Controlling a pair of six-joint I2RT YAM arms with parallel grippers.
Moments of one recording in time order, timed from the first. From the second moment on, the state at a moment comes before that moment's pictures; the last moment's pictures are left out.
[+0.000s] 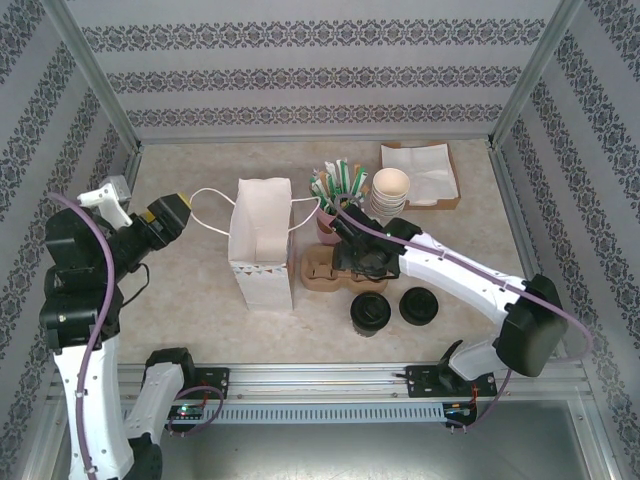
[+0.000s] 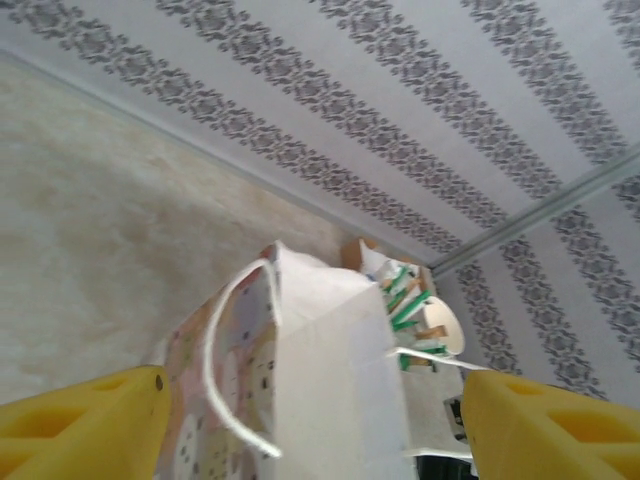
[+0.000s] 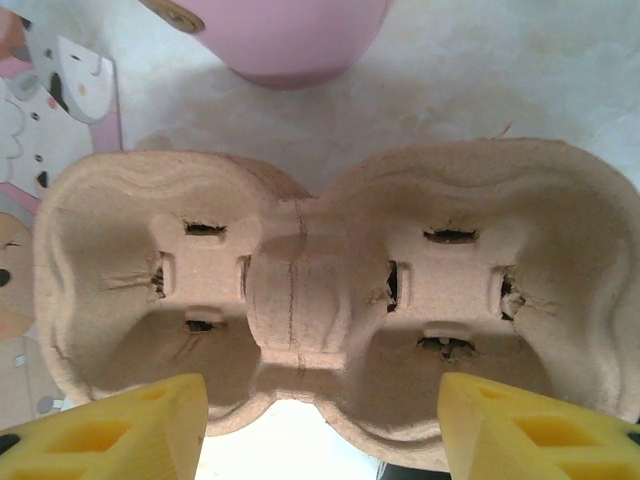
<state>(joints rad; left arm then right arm) 0.18 0.73 1.25 -0.87 0.47 -0.57 0.81 1.45 1.17 -0.92 0.14 0.90</state>
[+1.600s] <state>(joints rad) 0.18 0.62 0.99 -0.94 0.43 -0.61 0.83 1.62 1.25 -0.94 0.20 0.88</state>
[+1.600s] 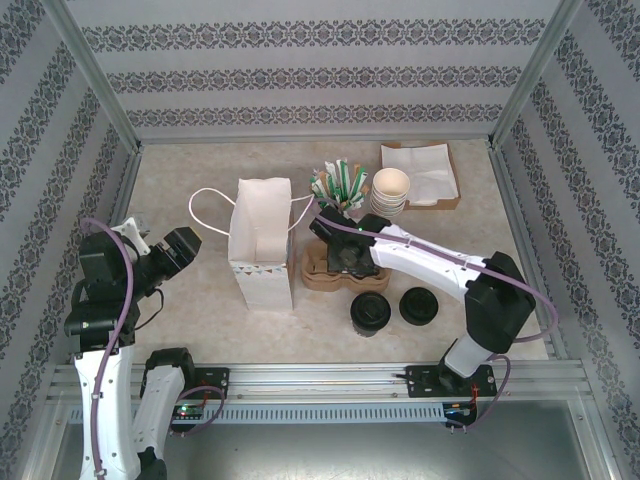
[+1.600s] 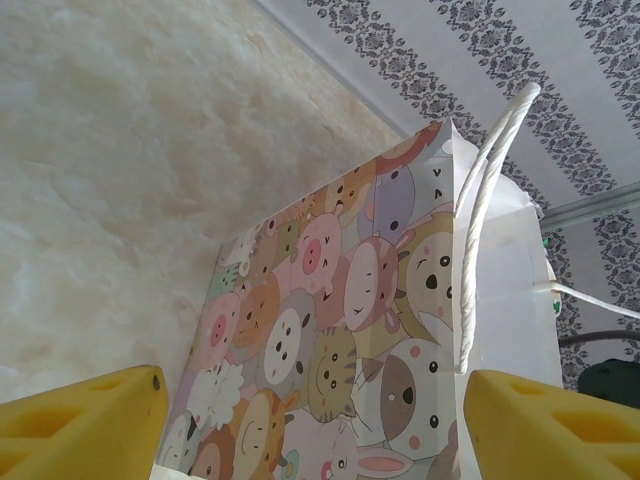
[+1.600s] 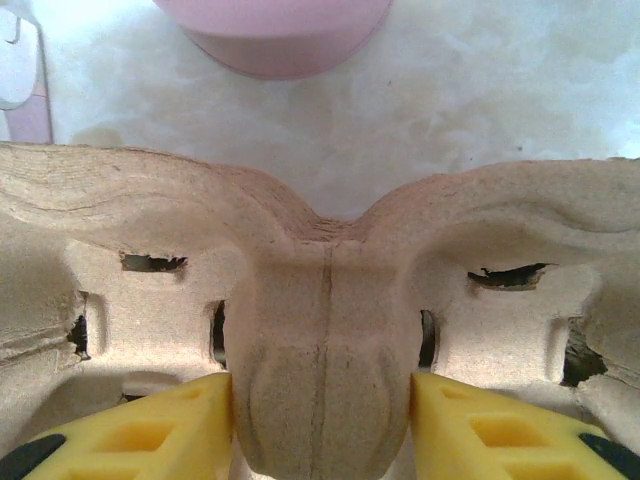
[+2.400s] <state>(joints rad) 0.18 0.63 1.06 -0.90 0.44 -0.61 0.82 1.30 1.16 -0.92 0.24 0.87</state>
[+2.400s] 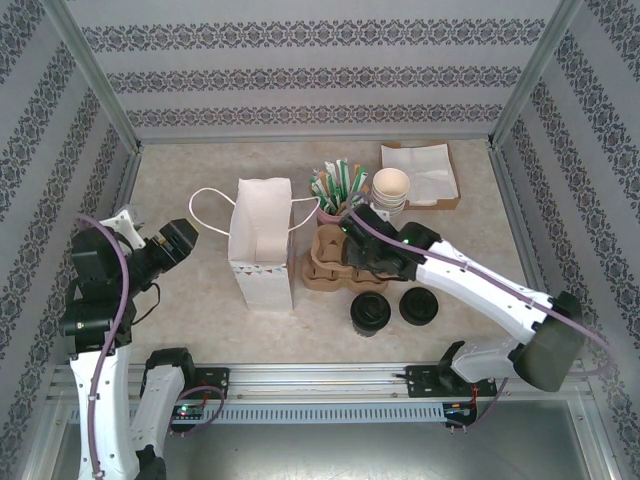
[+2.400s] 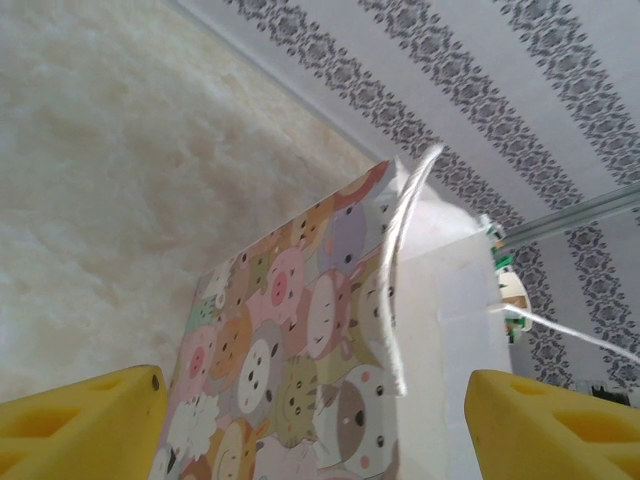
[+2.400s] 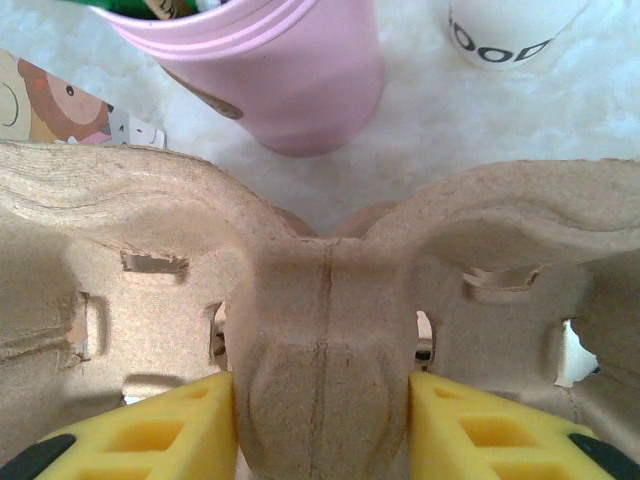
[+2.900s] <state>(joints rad) 0.18 0.70 1.20 -0.86 0.44 -0.60 0.81 0.96 1.14 -0.84 0.32 0.47</state>
